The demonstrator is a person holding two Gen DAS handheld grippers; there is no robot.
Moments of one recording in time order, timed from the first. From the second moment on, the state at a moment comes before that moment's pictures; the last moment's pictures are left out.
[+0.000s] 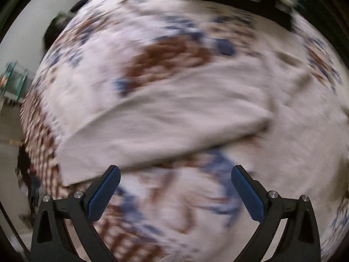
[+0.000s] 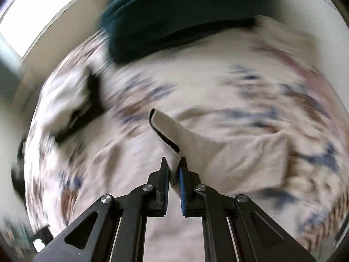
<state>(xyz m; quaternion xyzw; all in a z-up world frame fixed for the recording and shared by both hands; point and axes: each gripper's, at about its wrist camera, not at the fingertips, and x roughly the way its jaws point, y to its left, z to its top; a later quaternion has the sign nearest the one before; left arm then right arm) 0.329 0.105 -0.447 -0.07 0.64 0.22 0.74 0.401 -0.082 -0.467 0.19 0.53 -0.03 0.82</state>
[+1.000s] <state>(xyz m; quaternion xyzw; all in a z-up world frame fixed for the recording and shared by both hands) 0.274 0.198 -0.475 -0.14 0.65 0.27 0.70 0.253 0.126 -0.491 -0.18 0.66 0.26 0.68</state>
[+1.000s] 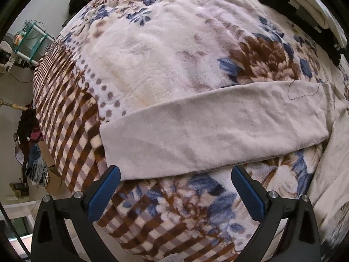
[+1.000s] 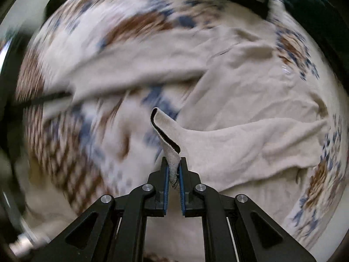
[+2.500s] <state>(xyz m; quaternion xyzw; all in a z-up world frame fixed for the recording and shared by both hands) 0.187 0.300 -0.519 -0.37 0.50 0.48 0.62 0.297 -0.120 -0.483 0.03 0.72 -0.01 0.70</state>
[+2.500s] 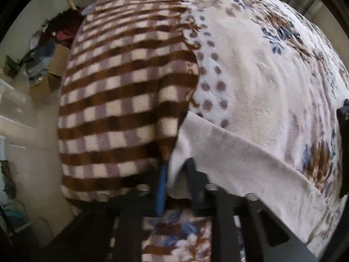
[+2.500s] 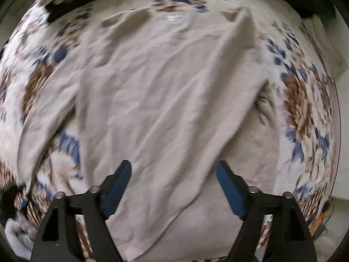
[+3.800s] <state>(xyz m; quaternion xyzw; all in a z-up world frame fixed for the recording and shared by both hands) 0.228 -0.160 -0.421 0.04 0.57 -0.24 0.78 0.196 -0.261 -0.532 0.14 0.75 -0.09 0.64</state>
